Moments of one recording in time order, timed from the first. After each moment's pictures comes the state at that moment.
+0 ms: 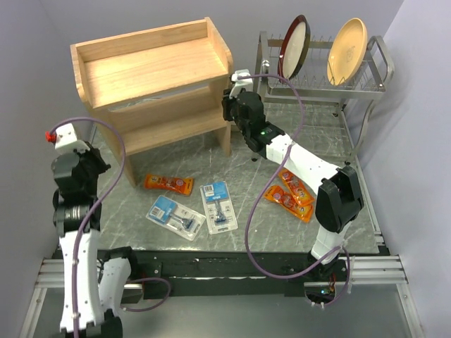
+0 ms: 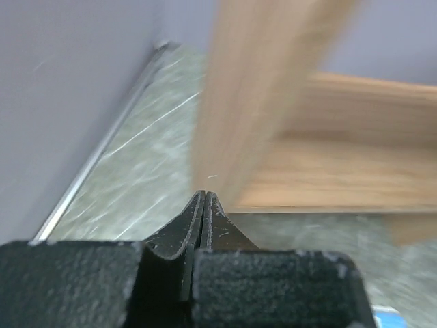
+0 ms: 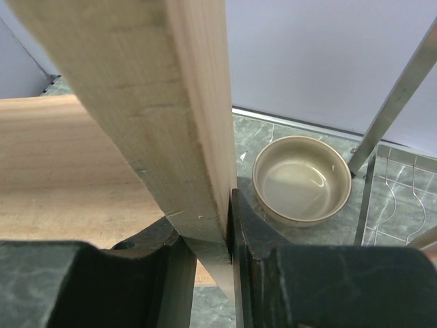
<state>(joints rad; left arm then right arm) 0.20 0.71 0.90 -0.38 -0.09 -0.22 0.63 1.77 1.53 0.12 0.27 0.12</state>
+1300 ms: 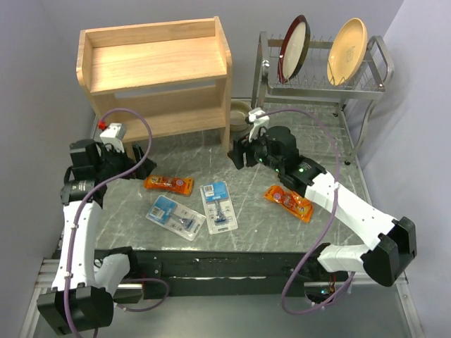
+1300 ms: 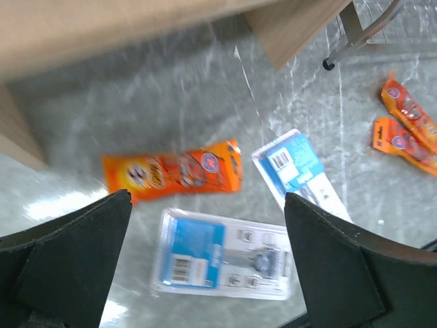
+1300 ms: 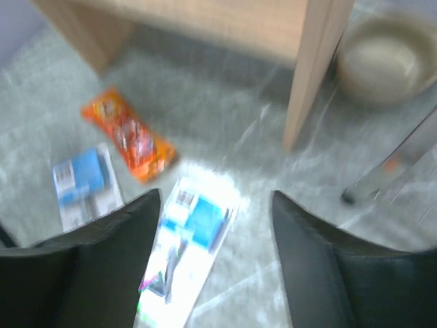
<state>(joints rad) 0.16 0.91 0.92 -0.54 0.58 -0.03 0.67 1.25 1.09 -0.18 -0.04 0.13</state>
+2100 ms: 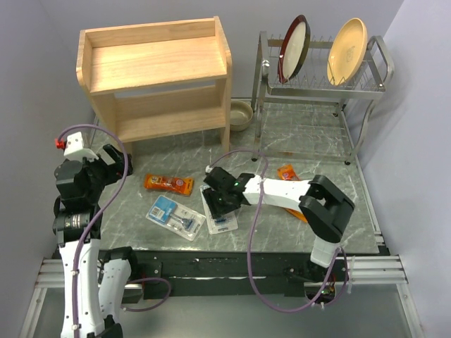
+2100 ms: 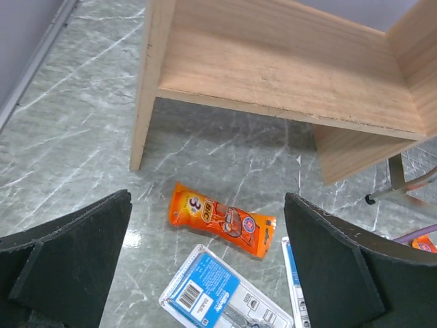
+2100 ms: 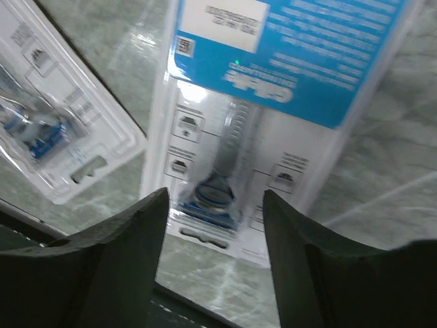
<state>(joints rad) 0.18 0.62 0.89 -0.52 0.13 -0.33 0.97 1.77 1.13 -0.49 0.04 0.52</state>
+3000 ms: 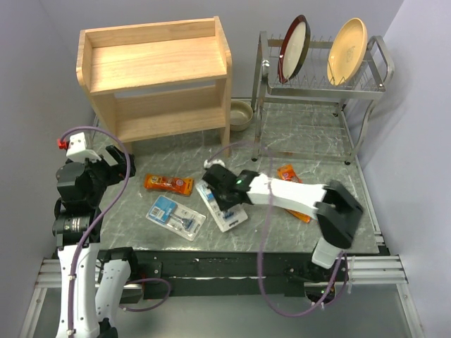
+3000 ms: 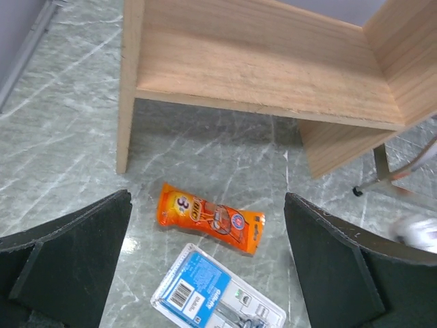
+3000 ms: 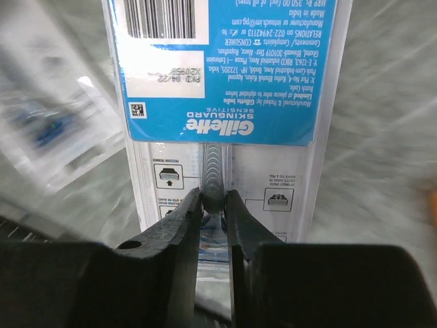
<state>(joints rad) 0.12 0.60 0.90 -0.53 0.11 -0.34 1.01 1.70 1.19 -0.59 0.20 0.46</state>
